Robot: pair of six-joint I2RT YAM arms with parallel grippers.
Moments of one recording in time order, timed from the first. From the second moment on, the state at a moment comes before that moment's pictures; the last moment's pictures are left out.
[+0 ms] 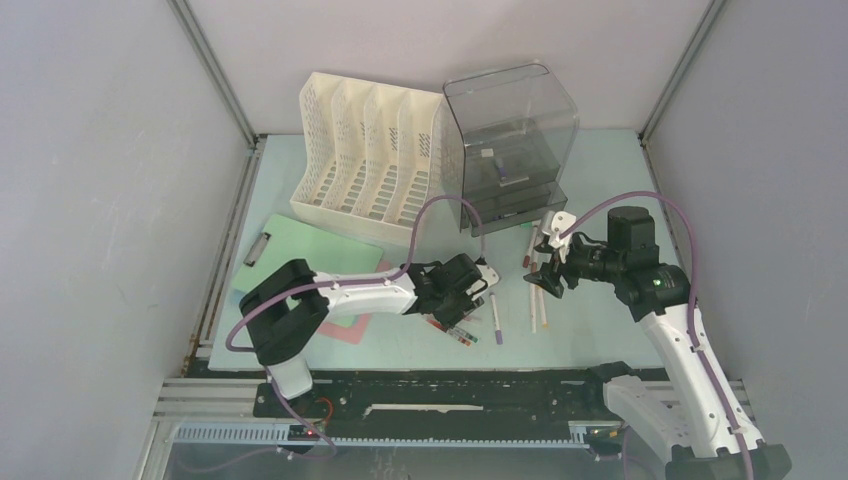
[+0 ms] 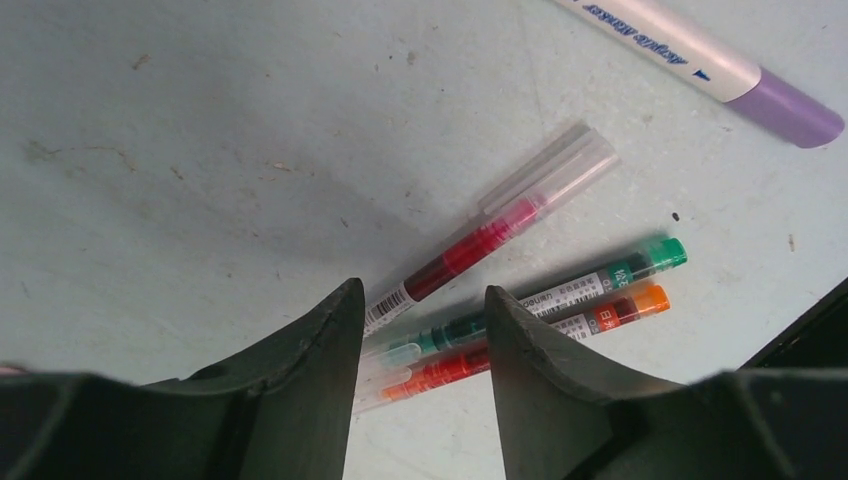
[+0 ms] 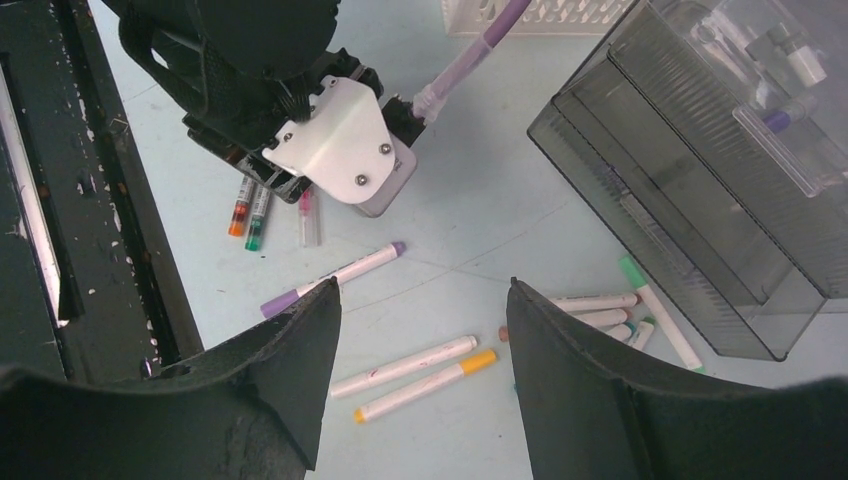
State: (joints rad) left arm -1.06 1.72 1.04 -0.38 -0.10 -0.02; right arm 0.19 0.84 0.91 -0.72 -0.77 -0.69
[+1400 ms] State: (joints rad) left arm -1.05 1.84 1.12 -0.27 -0.21 0.08; right arm 0.17 0.84 0.91 -0.72 -0.80 -0.69
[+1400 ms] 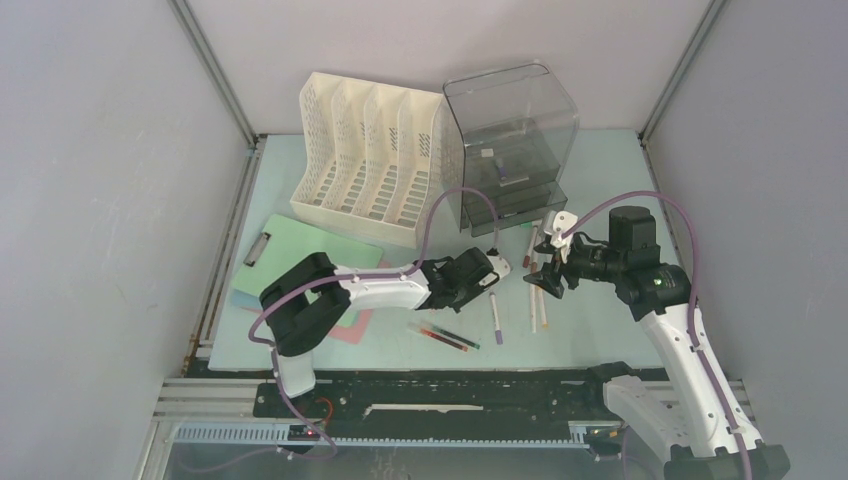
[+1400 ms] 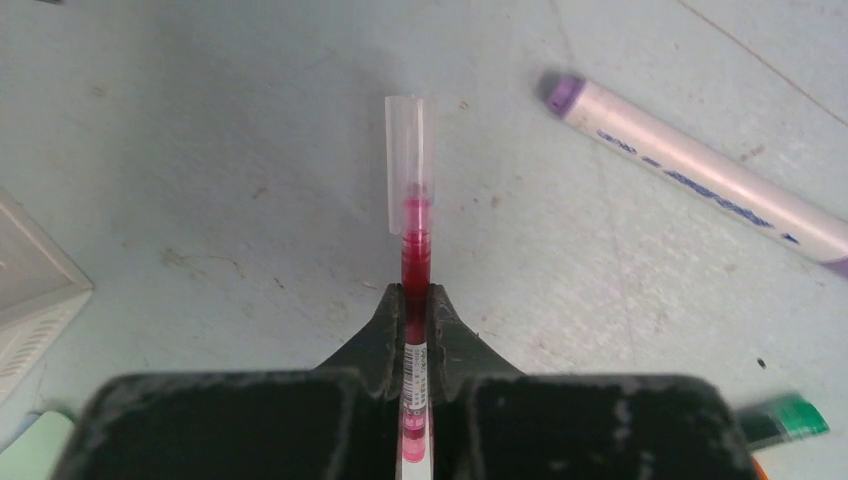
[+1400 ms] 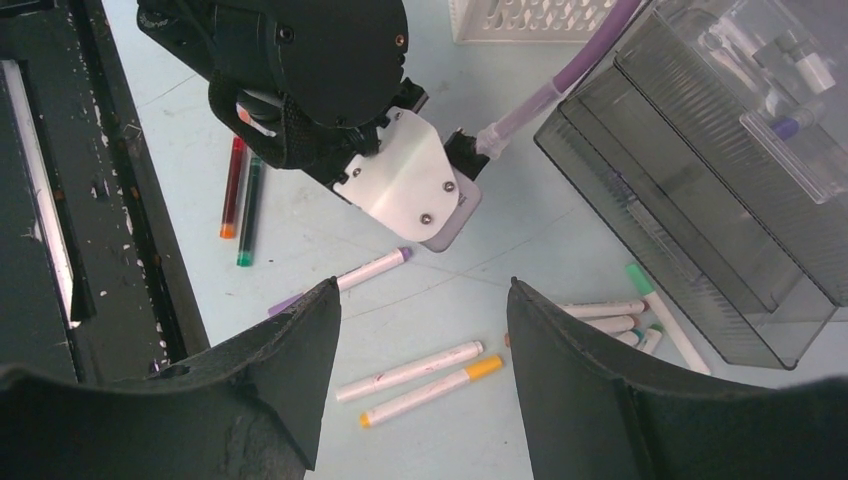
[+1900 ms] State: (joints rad) left arm -1.05 1.51 0.82 0.09 -0.28 -0.07; right arm 0.17 0.85 0.91 -0.74 -0.87 -0.69
